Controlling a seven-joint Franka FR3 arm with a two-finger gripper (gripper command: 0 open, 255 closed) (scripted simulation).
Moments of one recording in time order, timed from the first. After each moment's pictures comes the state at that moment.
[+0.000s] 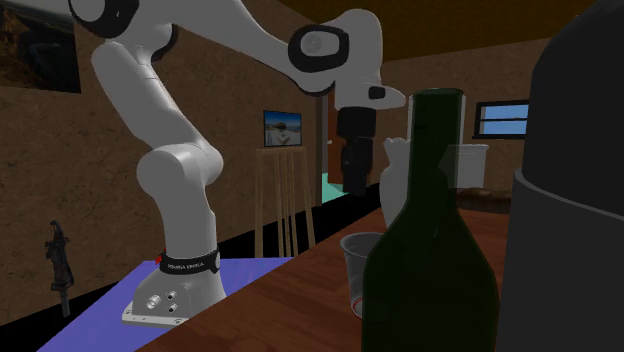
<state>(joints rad) -0.09 -0.54 -0.13 -2.54 -0.23 1.97 -0.13</state>
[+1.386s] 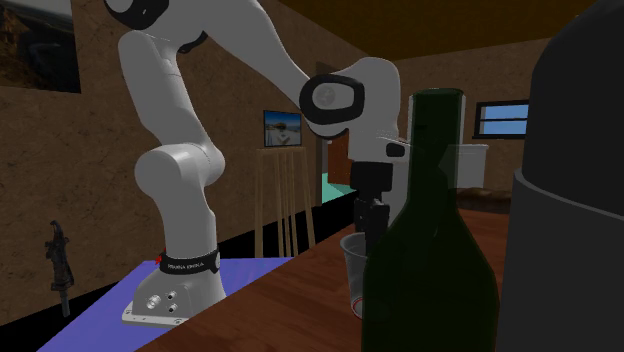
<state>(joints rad) -0.14 -0.30 -0.21 -2.60 -0.29 2.27 -0.16</state>
